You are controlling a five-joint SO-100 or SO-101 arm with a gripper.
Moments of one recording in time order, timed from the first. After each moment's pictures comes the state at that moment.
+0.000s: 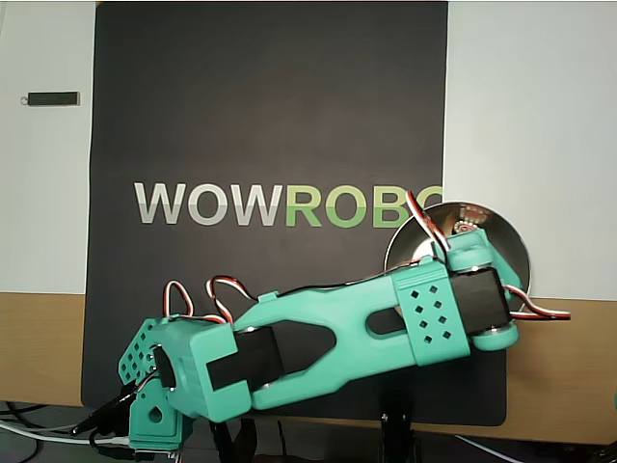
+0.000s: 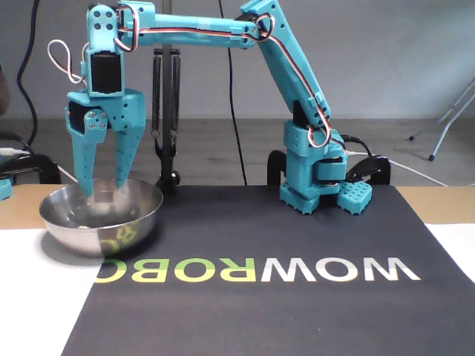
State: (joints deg) arm 71.5 58.3 51.9 88.8 -25.9
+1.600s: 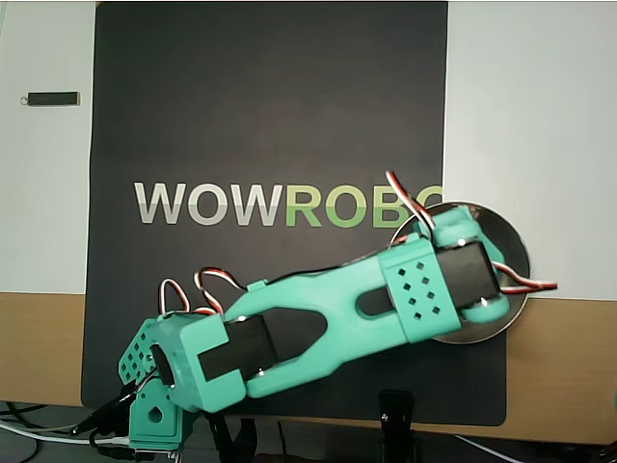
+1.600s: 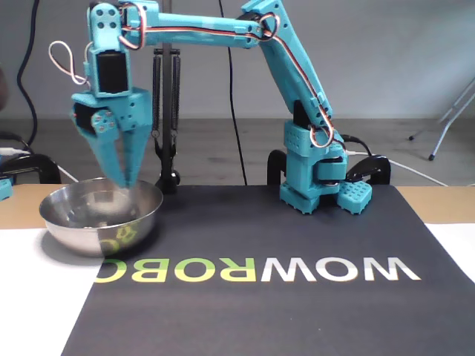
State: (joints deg) arm 67.1 59.7 51.8 94.1 -25.9
